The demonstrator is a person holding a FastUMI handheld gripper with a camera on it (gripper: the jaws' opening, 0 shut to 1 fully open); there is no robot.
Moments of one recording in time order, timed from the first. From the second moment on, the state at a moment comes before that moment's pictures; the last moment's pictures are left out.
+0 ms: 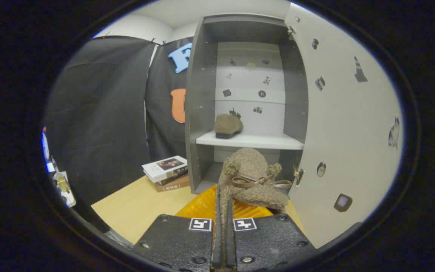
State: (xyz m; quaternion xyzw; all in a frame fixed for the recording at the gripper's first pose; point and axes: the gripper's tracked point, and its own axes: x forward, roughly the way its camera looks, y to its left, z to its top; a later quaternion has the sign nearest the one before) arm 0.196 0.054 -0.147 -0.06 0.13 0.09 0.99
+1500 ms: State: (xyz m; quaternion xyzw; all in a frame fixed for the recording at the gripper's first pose) arm 0.533 -0.001 -0.040 -0.08 0.19 -0.01 0.98
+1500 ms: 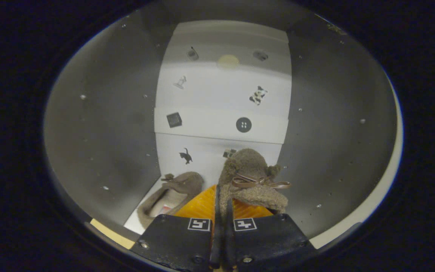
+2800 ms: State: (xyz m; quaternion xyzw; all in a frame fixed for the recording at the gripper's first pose) arm 0.526 0.005 -0.072 -0.05 0.20 -0.01 0.98
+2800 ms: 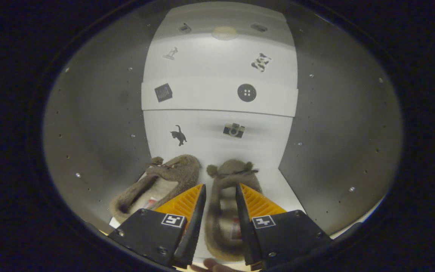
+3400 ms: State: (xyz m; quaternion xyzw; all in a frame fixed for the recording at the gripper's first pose) arm 0.317 0.052 0.033 -0.07 0.10 0.07 0.99
